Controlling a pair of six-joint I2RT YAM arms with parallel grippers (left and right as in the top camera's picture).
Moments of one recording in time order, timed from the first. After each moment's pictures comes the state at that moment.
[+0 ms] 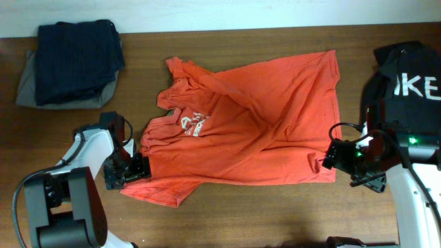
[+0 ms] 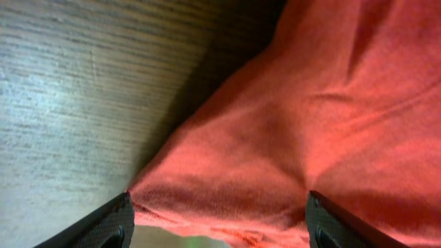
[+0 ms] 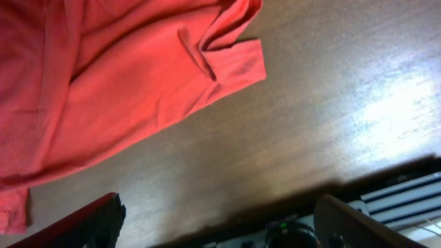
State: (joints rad) left arm 0.12 1.75 0.97 -0.98 0.05 -0.12; right arm -0.13 1.20 1.19 -1.43 -0.07 0.37
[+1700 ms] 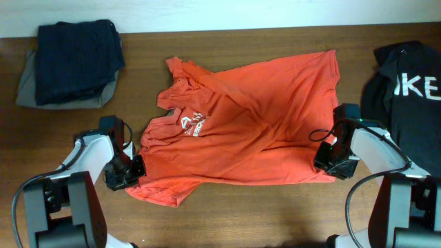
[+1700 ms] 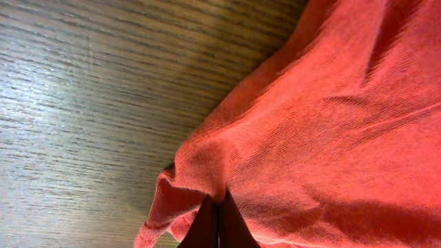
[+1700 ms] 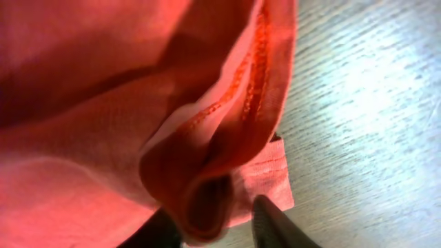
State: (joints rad) left arm 0.13 1.73 0.91 -0.91 0.06 -0.16; right arm -0.13 1.64 0.90 -0.90 0.00 0.42
